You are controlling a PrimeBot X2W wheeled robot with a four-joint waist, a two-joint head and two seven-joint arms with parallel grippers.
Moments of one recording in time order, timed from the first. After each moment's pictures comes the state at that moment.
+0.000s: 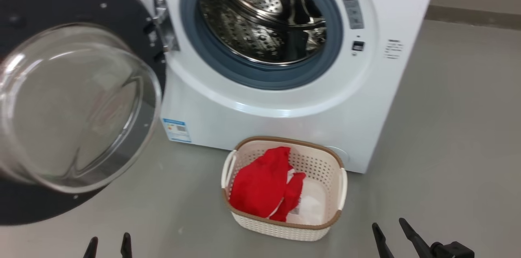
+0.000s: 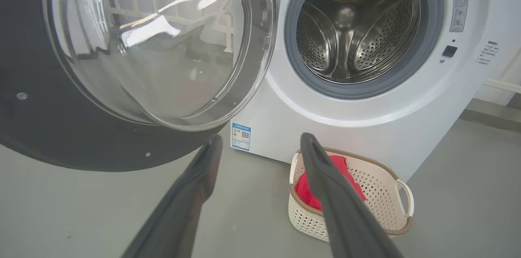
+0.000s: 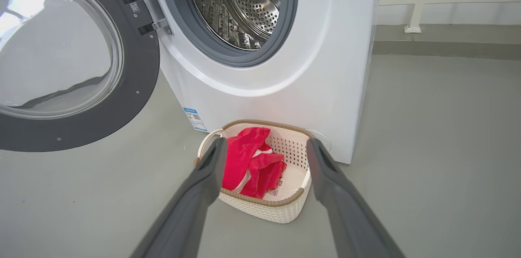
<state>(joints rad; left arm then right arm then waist) 0.15 0.04 0.13 0.20 -0.23 -0.11 -0.26 0.14 -0.06 0.09 0.31 0.33 0.13 -0.26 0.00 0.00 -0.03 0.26</state>
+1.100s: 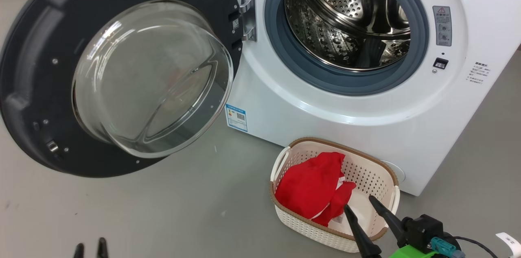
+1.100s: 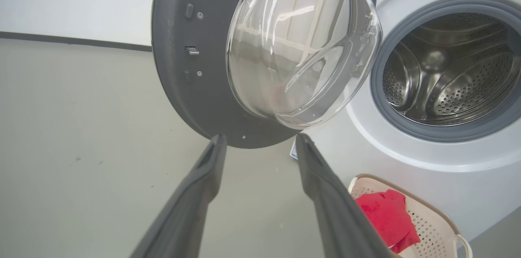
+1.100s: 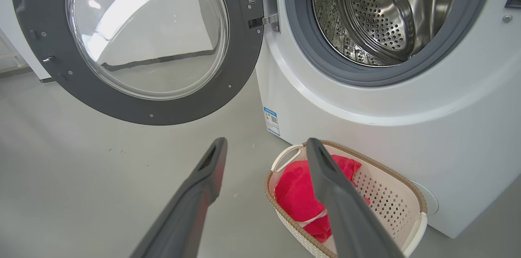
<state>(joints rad) 0.22 0.04 0.14 0.10 -0.33 -0.02 -0.26 -0.02 -0.09 0.26 0.40 0.37 0.13 -0.26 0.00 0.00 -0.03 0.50</state>
